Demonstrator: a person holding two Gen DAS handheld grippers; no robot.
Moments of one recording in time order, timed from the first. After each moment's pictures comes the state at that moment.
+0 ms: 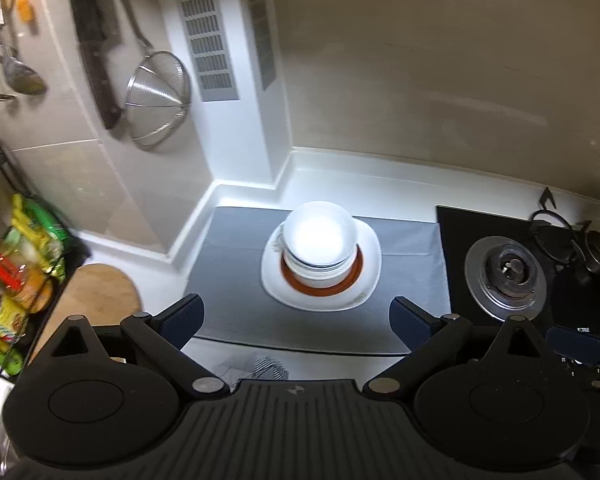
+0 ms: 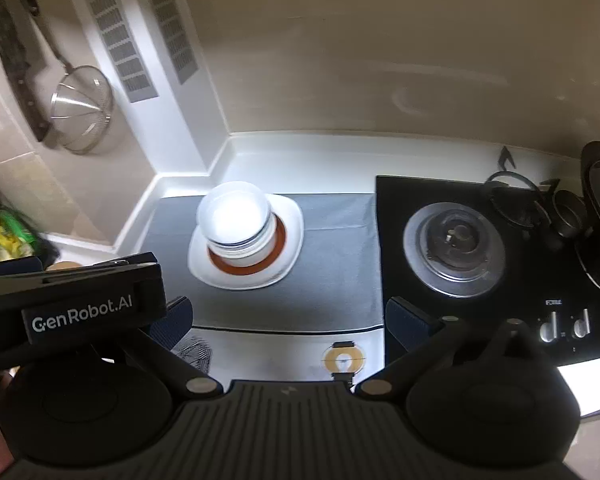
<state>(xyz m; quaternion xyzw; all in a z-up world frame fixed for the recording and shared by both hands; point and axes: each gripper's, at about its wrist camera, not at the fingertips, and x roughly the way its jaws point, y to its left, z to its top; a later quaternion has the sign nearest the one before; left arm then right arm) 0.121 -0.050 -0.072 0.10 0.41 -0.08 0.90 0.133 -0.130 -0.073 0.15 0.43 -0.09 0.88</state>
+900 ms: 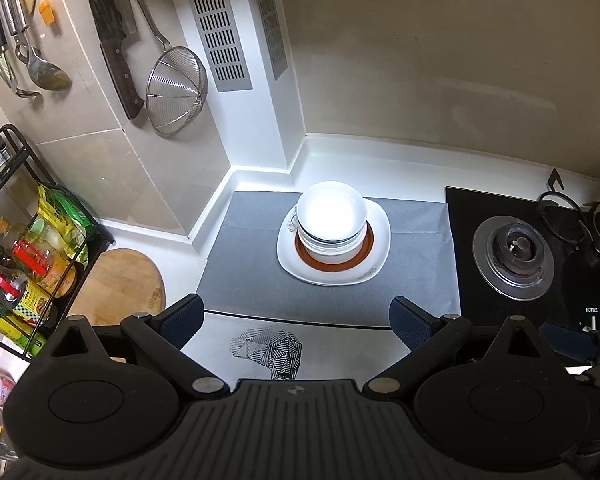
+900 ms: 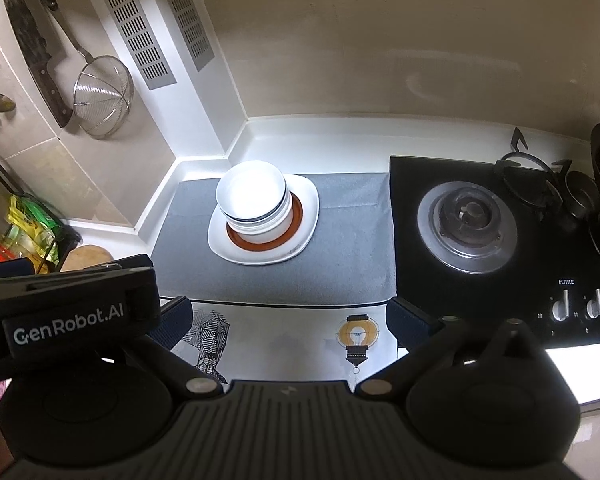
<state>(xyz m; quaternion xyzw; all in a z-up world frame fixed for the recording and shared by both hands) 0.089 -0.059 -0.065 0.12 0.42 -0.05 0.90 0.110 -0.128 -0.076 0.17 0.44 -0.06 0.88</state>
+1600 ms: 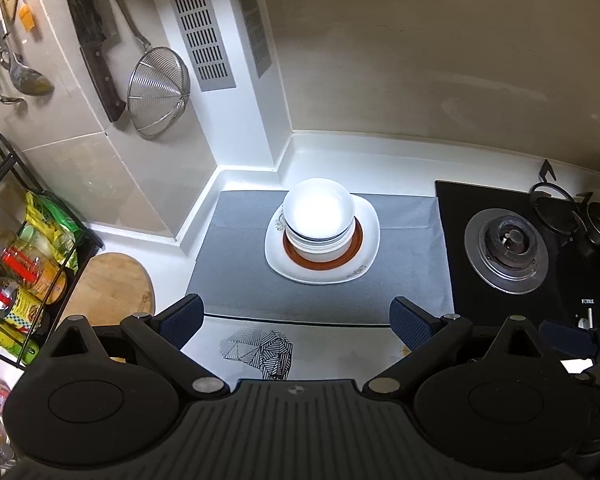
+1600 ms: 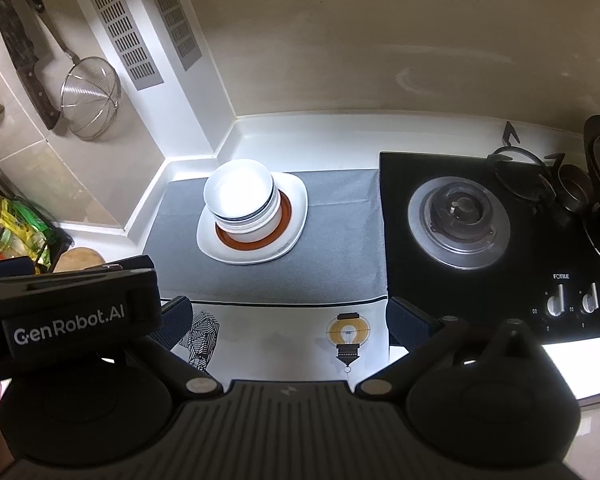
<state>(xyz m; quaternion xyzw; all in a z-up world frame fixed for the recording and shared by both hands) 0.094 -0.068 -0.072 0.13 0.42 -0.07 0.89 0.109 -0.137 -0.083 0.17 0.44 -0.08 0.88</state>
